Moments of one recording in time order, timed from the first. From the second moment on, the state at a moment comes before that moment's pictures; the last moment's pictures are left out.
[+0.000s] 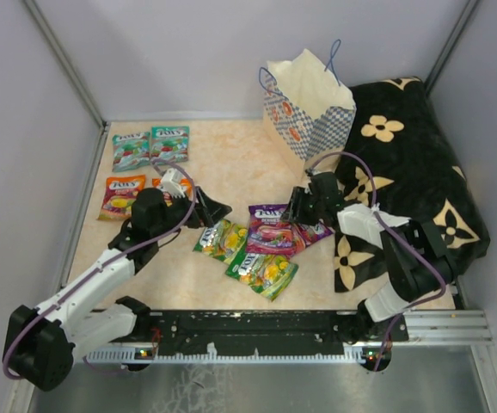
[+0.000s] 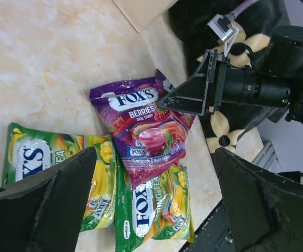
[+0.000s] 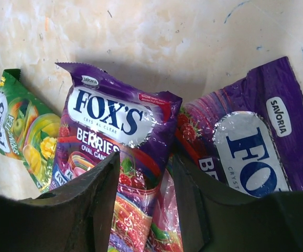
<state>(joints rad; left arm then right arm) -0.48 0.98 0.57 0.15 0.27 -0.64 0.39 1.53 0.76 -0.03 -0.26 0.55</state>
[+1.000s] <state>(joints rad) -0.16 0.82 0.69 0.04 0.42 -0.66 0.47 1.72 1.25 0.04 -0.29 0.63</state>
